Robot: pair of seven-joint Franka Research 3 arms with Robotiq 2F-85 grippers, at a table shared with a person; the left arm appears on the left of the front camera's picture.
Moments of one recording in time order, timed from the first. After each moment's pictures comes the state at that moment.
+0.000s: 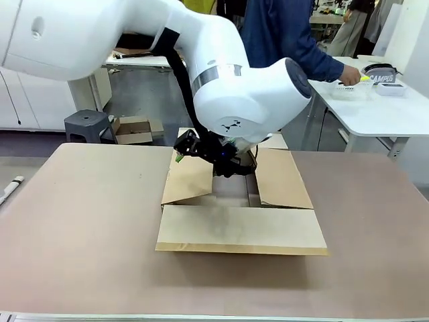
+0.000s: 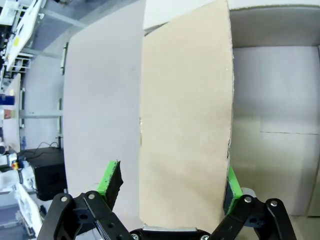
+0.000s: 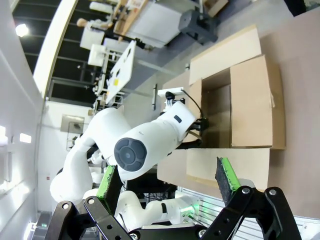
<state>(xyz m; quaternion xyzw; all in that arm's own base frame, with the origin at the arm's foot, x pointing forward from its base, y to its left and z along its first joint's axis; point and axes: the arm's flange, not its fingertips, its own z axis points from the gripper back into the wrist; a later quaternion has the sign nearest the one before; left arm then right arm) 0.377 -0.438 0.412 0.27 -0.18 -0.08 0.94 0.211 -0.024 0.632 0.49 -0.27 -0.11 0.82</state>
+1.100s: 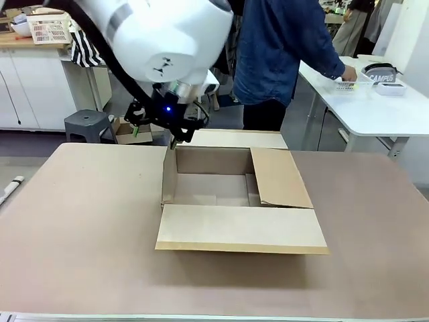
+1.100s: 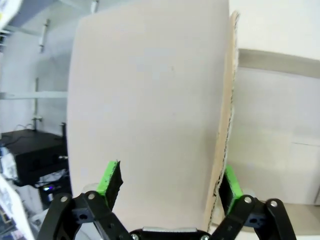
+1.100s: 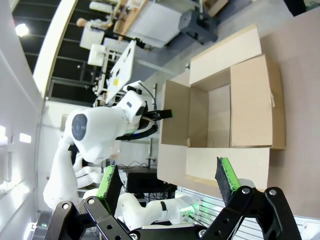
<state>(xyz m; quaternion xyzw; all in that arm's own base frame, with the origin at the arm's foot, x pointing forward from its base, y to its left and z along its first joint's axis) 0.418 -0.319 0.488 0.19 -0.14 -0.03 0.97 0.211 -0.024 0.632 0.49 -0.27 -0.10 0.82</state>
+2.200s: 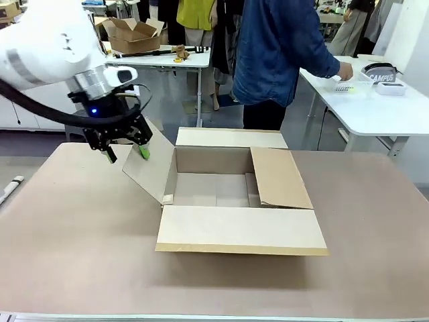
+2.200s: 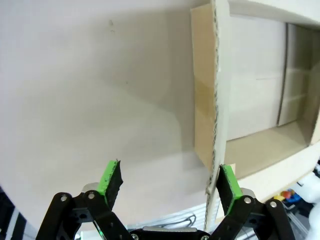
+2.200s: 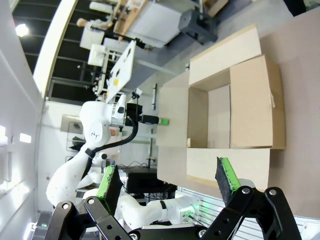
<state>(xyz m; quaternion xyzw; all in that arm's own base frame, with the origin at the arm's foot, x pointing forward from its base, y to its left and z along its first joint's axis) 0.452 -0.155 0.449 -0.15 0.00 -0.09 0.98 0.211 -0.024 0.632 0.49 -0.27 -0.11 0.82</state>
